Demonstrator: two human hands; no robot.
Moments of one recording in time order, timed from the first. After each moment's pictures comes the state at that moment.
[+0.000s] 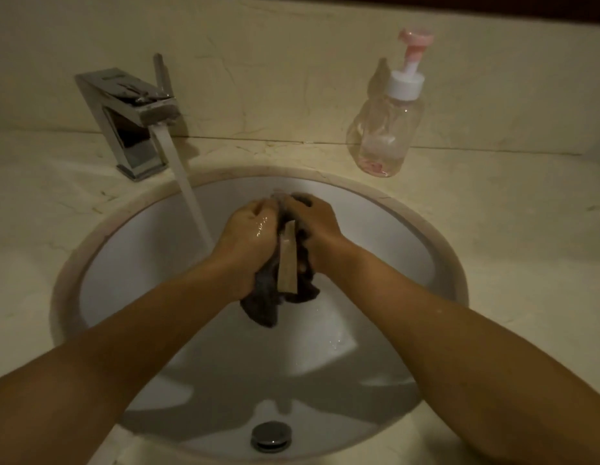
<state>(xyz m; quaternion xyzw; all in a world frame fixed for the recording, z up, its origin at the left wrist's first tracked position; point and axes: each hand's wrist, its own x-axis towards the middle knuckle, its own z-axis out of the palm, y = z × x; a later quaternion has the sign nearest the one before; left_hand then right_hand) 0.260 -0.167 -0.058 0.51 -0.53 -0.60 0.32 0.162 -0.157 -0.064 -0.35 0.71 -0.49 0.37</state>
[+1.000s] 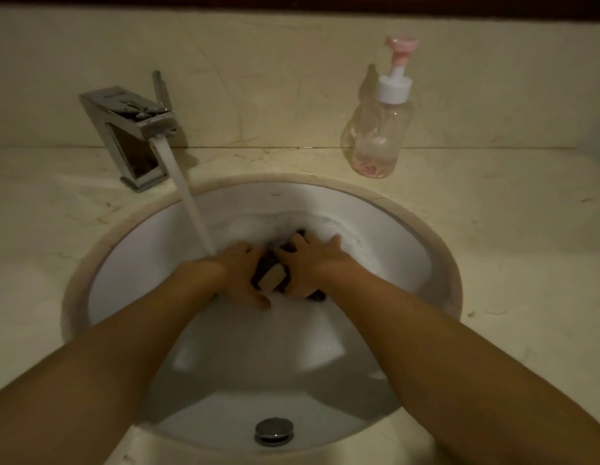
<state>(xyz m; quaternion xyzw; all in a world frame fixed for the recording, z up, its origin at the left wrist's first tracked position) 0.289 -0.220 -0.105 0.39 -0.88 -0.15 -0.21 0.142 -0.157 -0.109 -0.66 0.71 0.19 0.13</state>
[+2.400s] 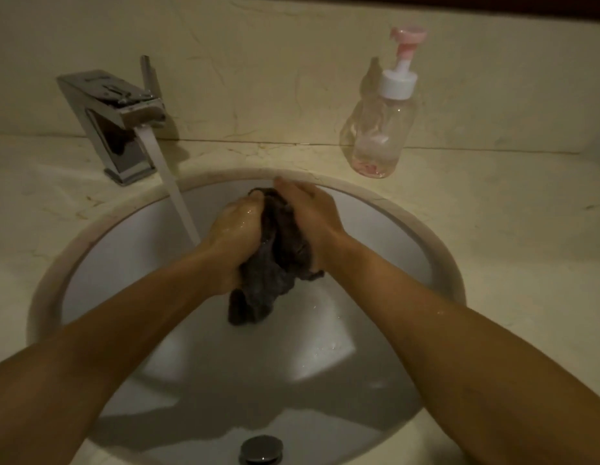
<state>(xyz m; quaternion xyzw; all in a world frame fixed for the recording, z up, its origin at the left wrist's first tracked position) 0.260 -0.195 -0.069 0.47 -0.50 -0.67 0.28 0.146 -0.154 -0.058 -0.36 0.65 -0.54 0.39</state>
